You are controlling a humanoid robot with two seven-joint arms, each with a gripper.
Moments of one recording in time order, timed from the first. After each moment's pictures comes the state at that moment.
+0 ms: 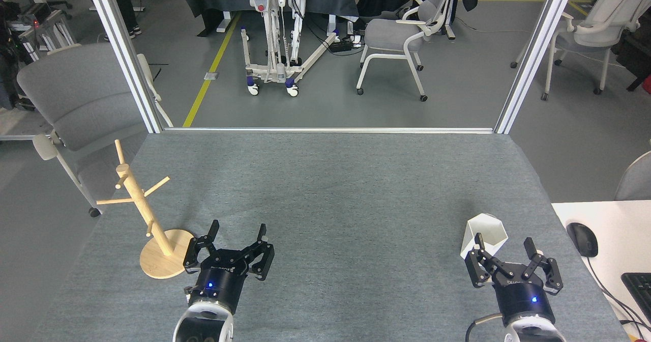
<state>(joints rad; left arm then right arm) -0.10 -0.12 -0.01 -1.53 -1.62 -0.07 -0.01 -0.04 -0.04 -0.19 -1.51 1.46 -0.08 0.03</state>
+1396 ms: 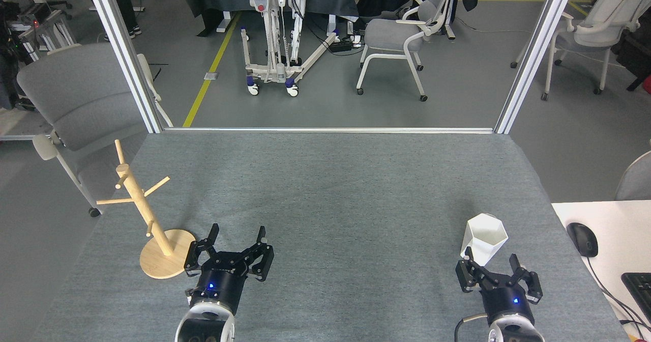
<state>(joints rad) -0.11 -0.12 0.00 -1.49 -1.61 -0.06 -0.01 -0.17 -0.03 -0.20 -1.14 1.46 -0.06 -0.05</state>
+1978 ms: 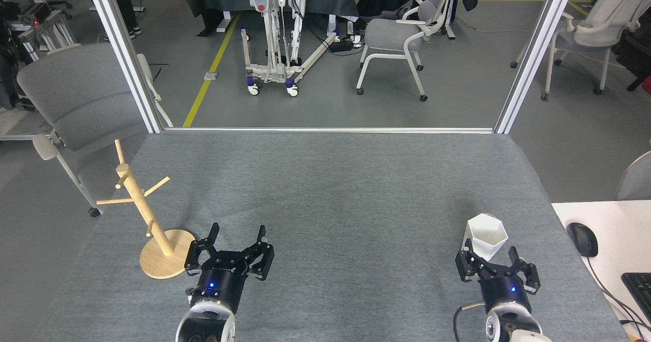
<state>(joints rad) -0.11 -0.13 0.00 -1.49 -1.61 -0.06 0.00 -0.25 -0.04 -0.19 -1.04 1.46 -0.04 -0.07</state>
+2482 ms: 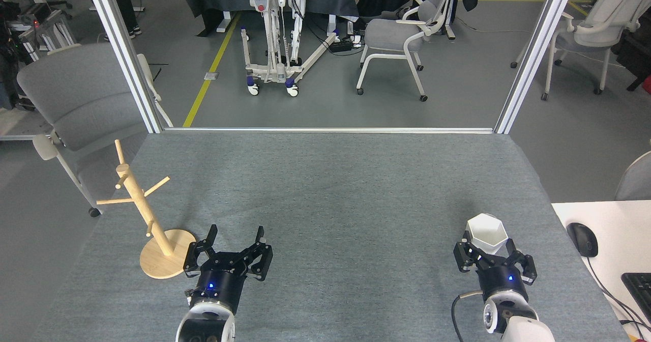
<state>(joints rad) -0.11 -0.13 0.00 -1.48 -1.61 -0.04 -0.01 -0.32 -0.04 -0.19 -0.96 1.46 -0.04 -0.06</state>
